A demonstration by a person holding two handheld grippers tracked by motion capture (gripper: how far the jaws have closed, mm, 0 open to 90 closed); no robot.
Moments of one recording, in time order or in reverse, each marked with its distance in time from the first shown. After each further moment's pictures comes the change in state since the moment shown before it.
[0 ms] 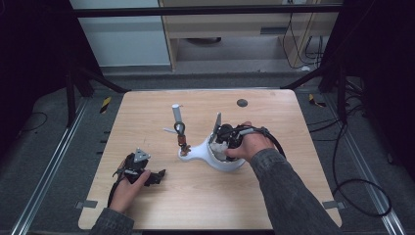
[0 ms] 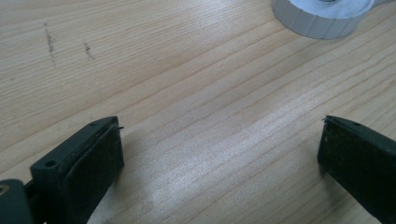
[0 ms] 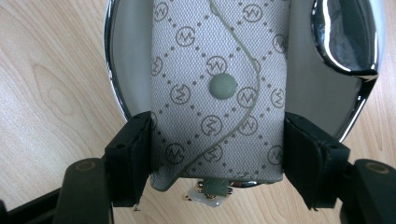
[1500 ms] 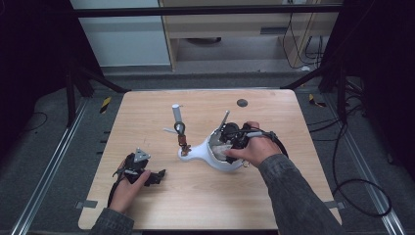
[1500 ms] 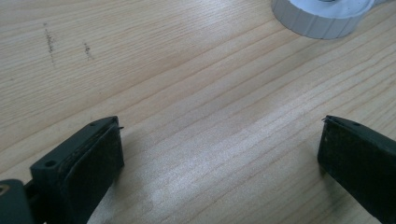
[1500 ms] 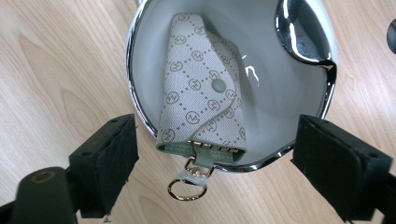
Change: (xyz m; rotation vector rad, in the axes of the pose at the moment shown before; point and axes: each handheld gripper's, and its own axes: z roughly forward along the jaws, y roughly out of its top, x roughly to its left) left arm 0.000 0.000 0.000 0.000 0.000 0.001; right arm 0.005 -0.017 -0.022 -0.140 -0.009 0.096
